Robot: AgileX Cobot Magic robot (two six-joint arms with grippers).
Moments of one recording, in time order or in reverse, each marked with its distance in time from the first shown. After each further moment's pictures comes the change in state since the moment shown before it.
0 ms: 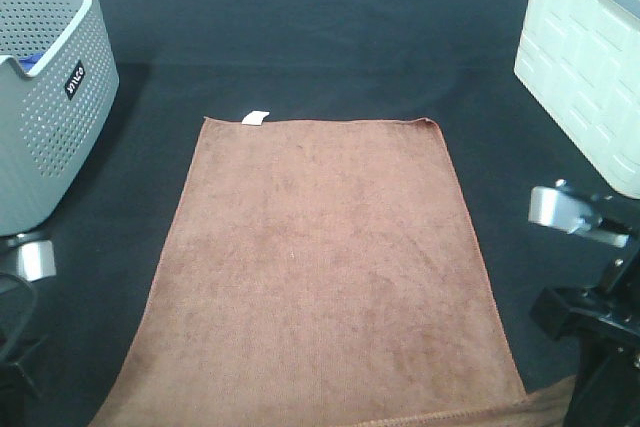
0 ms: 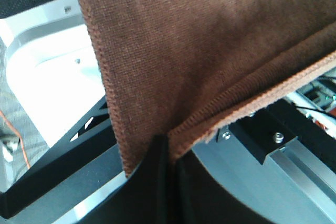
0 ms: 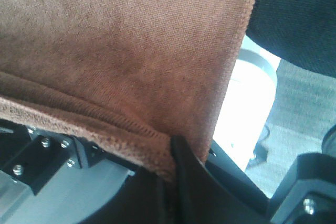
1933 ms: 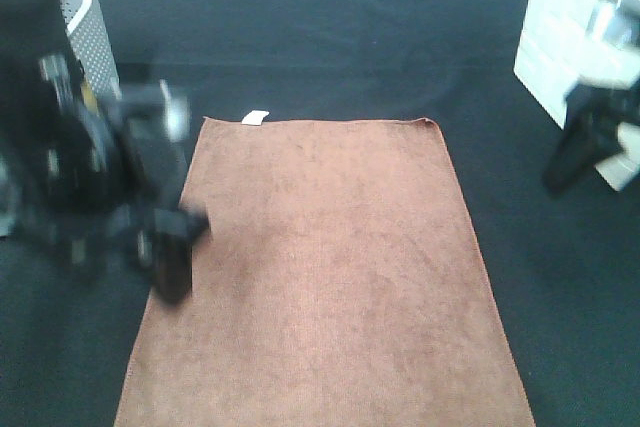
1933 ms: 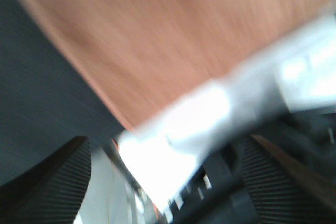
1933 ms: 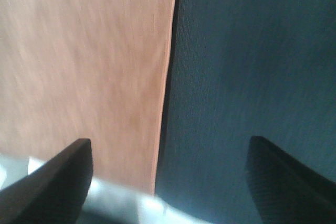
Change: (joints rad) left arm -0.218 0.233 -0.516 0.408 -0.088 -0.221; right arm -0.269 0.169 -0.436 -0.075 -0.071 -0.126
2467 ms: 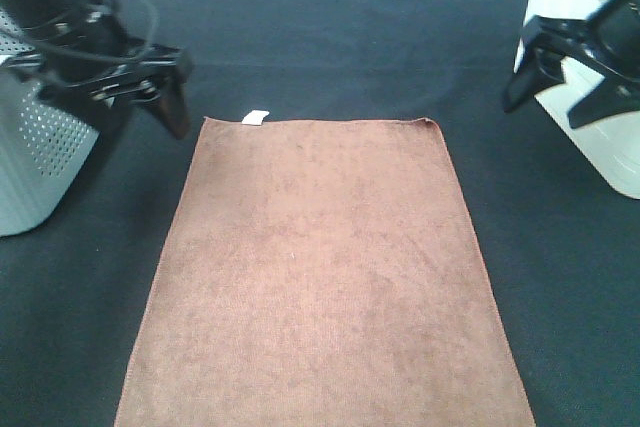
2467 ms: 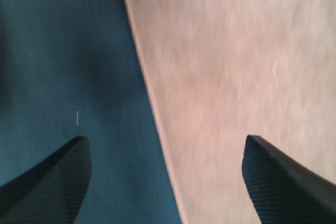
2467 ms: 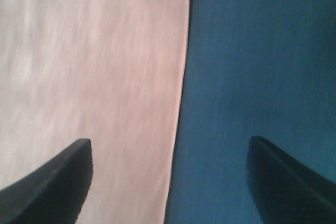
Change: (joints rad) left arm 0.237 0.220 -0.346 0.009 -0.137 0.120; right arm 0.029 0.176 -0.202 0.050 -0.222 -0.011
